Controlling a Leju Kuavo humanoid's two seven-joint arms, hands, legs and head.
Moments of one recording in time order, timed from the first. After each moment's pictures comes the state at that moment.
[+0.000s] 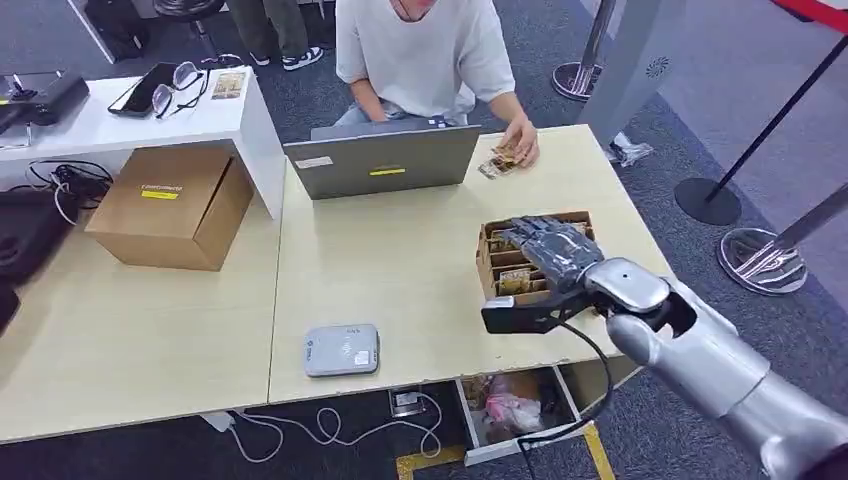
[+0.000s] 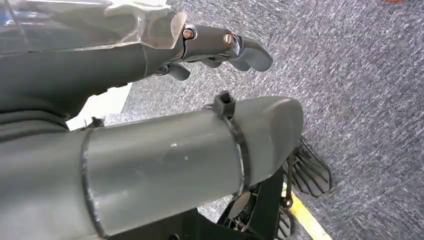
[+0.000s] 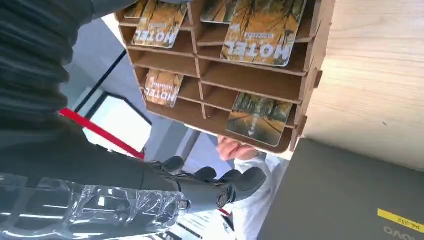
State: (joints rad) left arm -0.11 -0.18 1.55 -0.15 -0.68 0.30 -0.08; right arm -0.64 -0.63 0.80 -1.29 0.76 0.35 0.05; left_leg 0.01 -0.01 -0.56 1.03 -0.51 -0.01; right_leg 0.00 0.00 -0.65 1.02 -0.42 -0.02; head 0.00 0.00
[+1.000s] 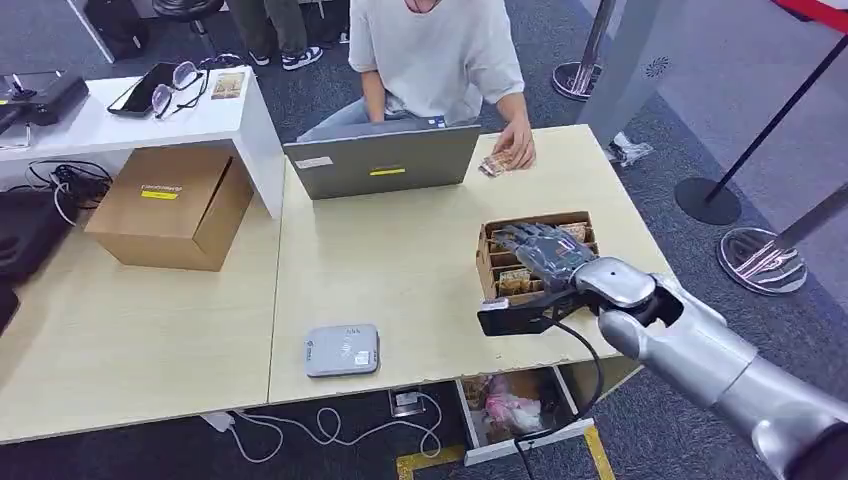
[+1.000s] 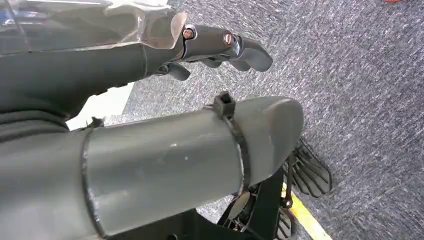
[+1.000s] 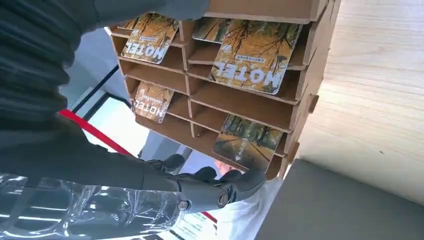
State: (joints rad) left arm -0.11 -0.17 1.55 -0.14 -0.69 0.30 -0.07; right arm -0.72 -0.63 0.93 -1.21 0.72 0.33 0.06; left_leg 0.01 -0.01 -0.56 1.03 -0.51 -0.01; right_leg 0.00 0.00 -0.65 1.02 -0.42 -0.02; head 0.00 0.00
